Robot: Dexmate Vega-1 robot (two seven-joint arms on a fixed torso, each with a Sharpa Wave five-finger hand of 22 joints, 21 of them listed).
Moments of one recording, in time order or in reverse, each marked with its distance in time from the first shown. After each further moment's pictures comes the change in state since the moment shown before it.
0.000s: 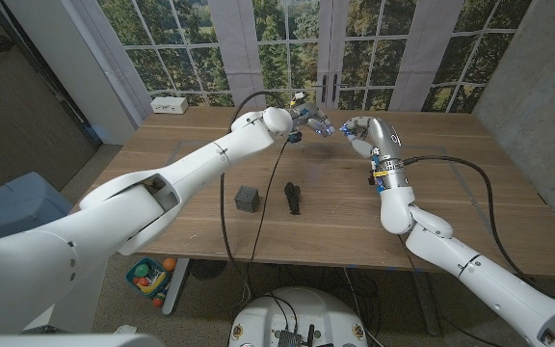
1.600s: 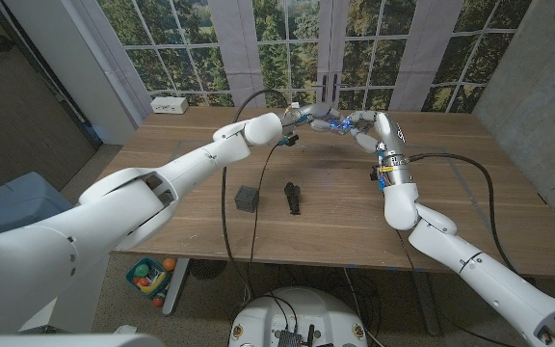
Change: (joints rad) left arm -0.026 -0.020 -0.004 0.324 0.197 -0.767 -0.028; left_hand -0.203 0.144 0.116 0.012 -0.516 0.063 -0.064 -0.143 -0.158 -0.089 -0.007 -0.035 -0.437 -0.107 0.033 -0.012 -0.251 -0.035 0.004 0.091 -0.027; right arm 0.002 0.024 0.050 0.037 0.070 0.149 0.021; right_hand -0.013 -0.013 0.010 0.004 0.017 -0.004 -0.004 -0.014 0.000 0.003 0.004 -0.023 0.012 0.003 0.004 -0.008 -0.004 0.014 0.000 -0.024 -0.002
